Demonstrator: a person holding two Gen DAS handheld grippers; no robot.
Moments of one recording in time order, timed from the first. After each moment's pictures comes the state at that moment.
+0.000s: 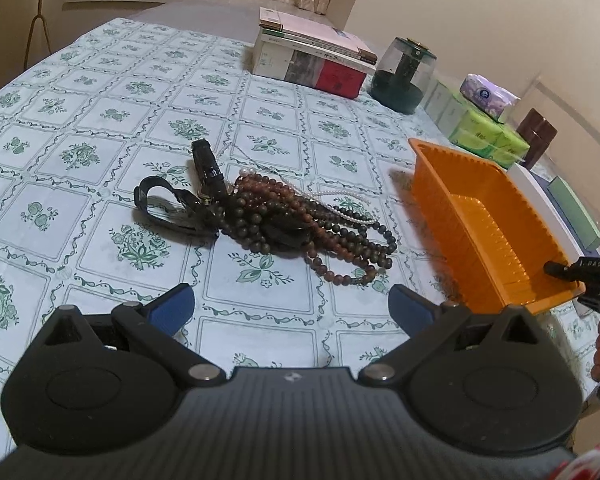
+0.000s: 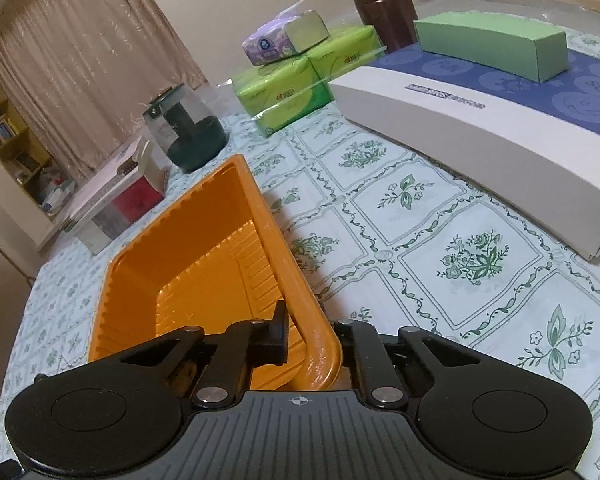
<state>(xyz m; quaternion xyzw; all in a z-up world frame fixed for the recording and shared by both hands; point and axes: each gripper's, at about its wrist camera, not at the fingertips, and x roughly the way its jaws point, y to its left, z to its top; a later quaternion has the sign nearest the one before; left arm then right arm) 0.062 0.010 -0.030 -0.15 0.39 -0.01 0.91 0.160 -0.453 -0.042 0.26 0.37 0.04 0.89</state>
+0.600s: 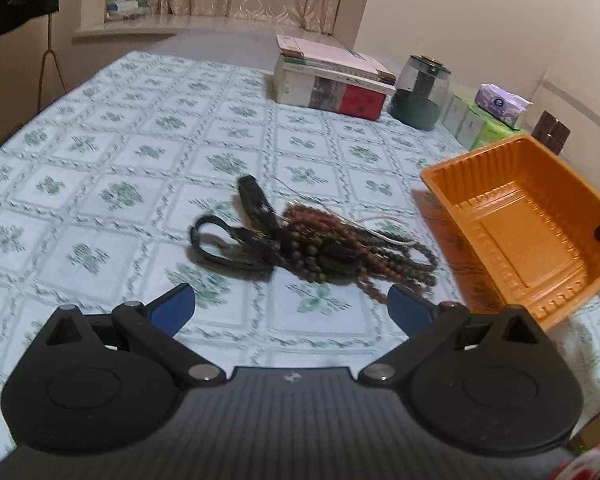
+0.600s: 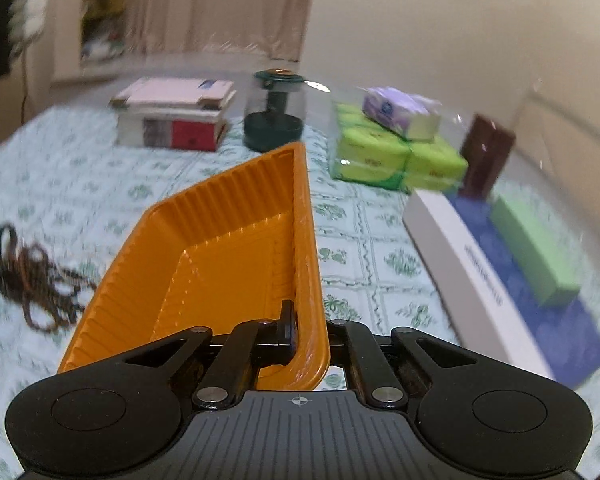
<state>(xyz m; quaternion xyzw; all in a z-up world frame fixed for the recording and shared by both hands) 0.058 0.042 -0.023 -0.10 0.35 0.01 0.93 0.141 -0.344 0.033 -0.10 0.35 0.07 0.93</state>
